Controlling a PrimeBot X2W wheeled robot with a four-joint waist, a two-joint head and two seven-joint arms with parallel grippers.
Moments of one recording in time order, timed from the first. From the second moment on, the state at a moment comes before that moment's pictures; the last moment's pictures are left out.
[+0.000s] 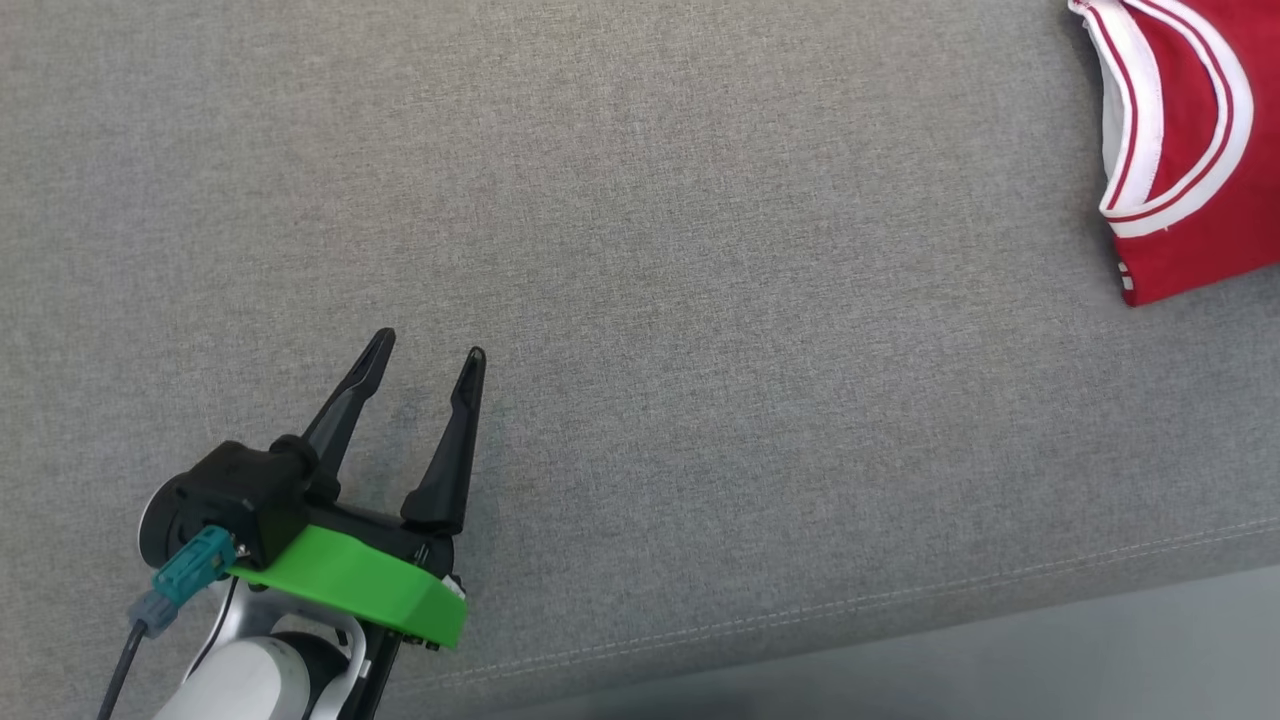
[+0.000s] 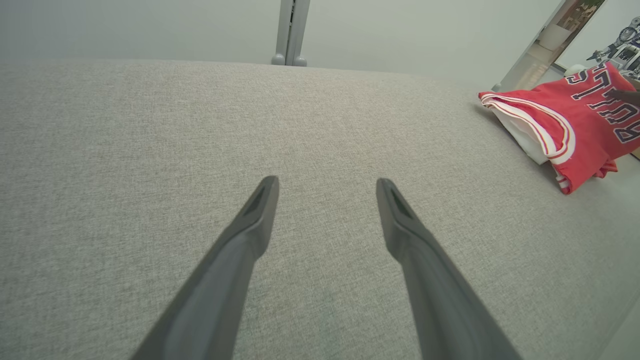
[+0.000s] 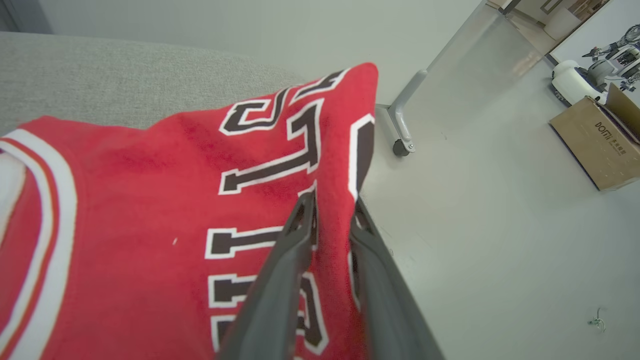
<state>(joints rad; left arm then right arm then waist) -0.22 0.48 -0.54 -0.27 -0.62 0.22 -0.04 -1.13 -0.64 0.27 1.21 0.34 0.13 -0.06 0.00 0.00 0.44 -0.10</state>
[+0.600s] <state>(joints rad) -0.21 0.48 -0.55 -0.28 -0.64 0.23 -0.03 -1.09 -0.61 0.23 1.27 0.30 0.13 -0.21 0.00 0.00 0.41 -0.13</state>
